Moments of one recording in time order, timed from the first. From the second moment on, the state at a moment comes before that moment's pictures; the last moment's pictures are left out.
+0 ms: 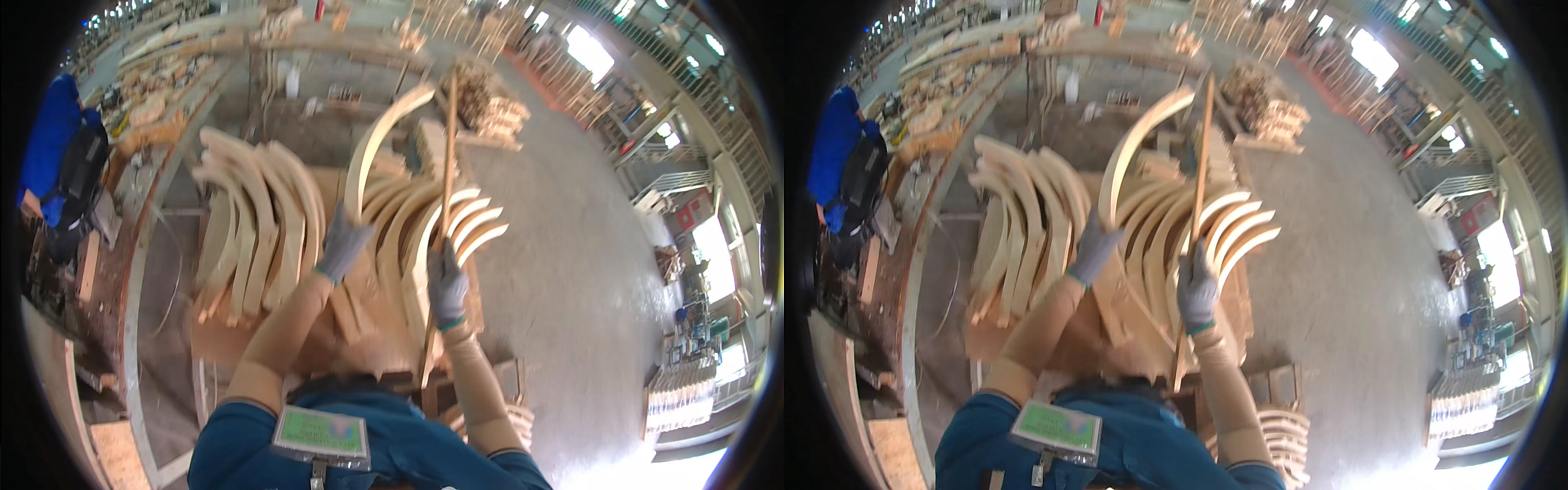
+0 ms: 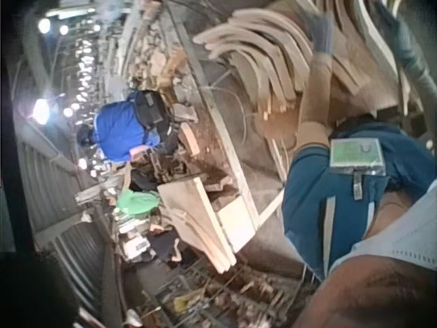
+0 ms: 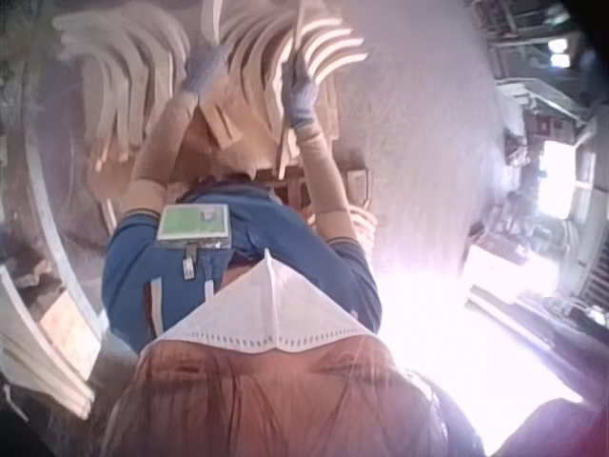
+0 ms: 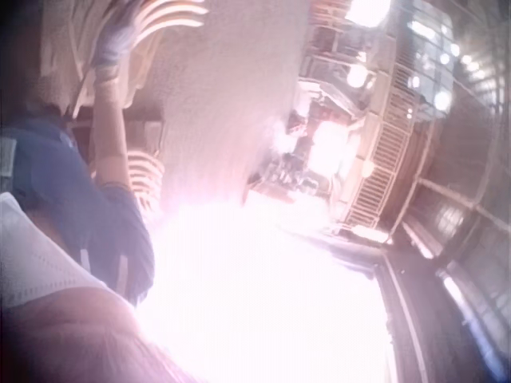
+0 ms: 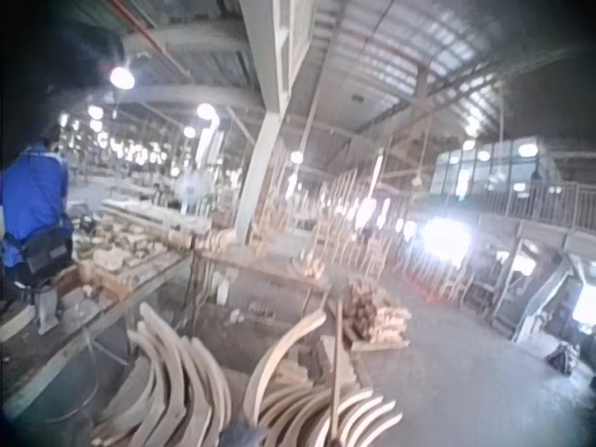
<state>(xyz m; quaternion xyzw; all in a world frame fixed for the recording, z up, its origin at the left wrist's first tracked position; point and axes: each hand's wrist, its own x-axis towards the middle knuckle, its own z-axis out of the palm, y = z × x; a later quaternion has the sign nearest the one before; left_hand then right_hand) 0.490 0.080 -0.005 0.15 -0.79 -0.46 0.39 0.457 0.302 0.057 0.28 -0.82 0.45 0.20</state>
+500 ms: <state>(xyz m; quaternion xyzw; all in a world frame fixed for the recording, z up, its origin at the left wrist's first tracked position) 0.498 0.114 0.047 0.19 -0.67 -0.65 0.30 0.454 0.309 0.057 0.27 -0.85 0.41 0.19</state>
